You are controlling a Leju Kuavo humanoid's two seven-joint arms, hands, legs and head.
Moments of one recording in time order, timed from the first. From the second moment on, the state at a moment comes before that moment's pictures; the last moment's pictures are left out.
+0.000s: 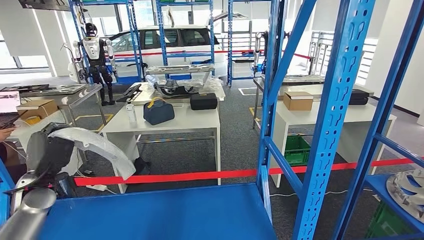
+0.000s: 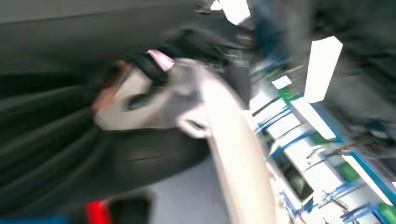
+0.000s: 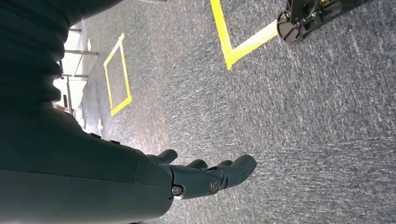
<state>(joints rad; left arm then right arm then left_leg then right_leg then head) -1.12 0.16 -0.18 -0.56 -0.27 0.30 -0.52 -0.08 0.16 -1.07 -0.17 1.08 -0.04 0.11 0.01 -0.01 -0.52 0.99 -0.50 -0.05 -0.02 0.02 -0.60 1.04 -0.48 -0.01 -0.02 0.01</state>
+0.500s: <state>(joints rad) -0.97 0.19 -0.10 -0.82 0.88 -0.30 -0.10 -0.08 0.16 -1.08 -0.17 1.09 -0.03 0.10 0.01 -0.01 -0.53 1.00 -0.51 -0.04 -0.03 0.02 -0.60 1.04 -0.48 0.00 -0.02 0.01</state>
